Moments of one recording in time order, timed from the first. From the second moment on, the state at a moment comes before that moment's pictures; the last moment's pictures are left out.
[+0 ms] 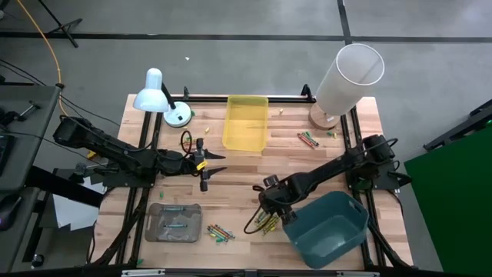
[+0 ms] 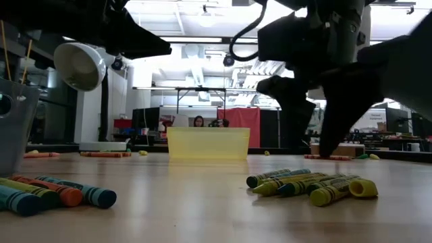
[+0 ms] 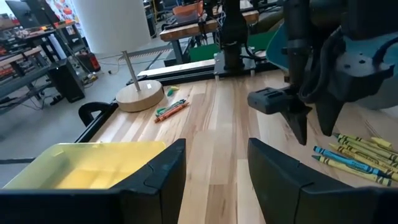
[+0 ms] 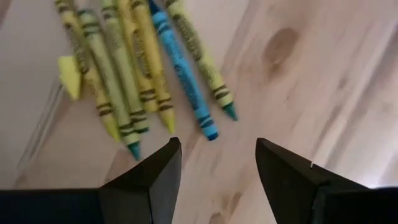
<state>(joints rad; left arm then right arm) -0.23 1.13 0.39 0.55 -0.41 0.14 0.35 1.87 1.21 -0.62 0.04 -0.11</state>
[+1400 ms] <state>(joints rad) -0.26 1.13 0.39 0.55 -0.41 0.11 0.33 1.77 1.35 -1.24 0.77 0.43</state>
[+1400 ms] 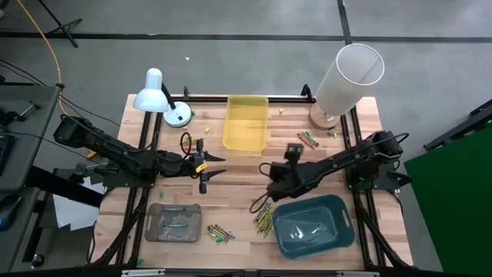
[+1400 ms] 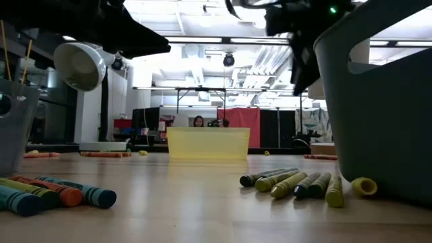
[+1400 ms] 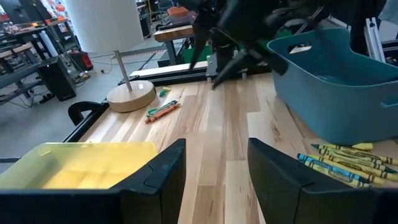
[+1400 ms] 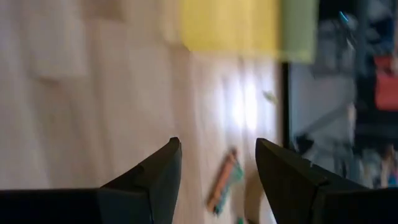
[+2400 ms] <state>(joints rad) -0.26 1.13 0.39 0.58 -0.41 0.12 0.58 1.74 1.15 -1.57 0.60 1.03</state>
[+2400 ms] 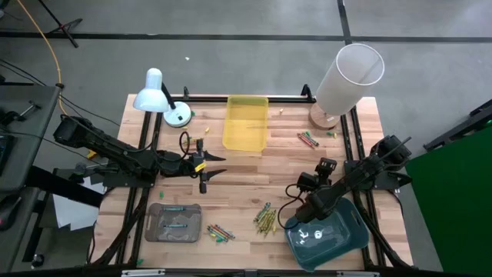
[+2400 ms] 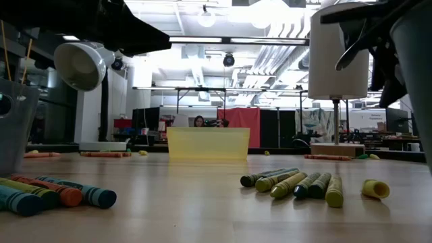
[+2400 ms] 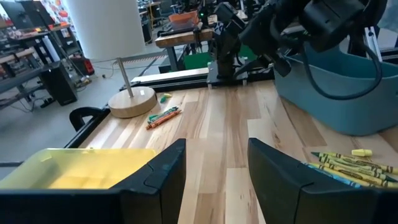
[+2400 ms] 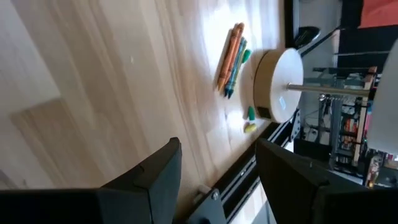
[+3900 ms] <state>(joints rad) -0.26 1.13 0.39 0.63 -0.41 0.21 0.26 1.96 1.29 -0.68 -0.11 -0.45</state>
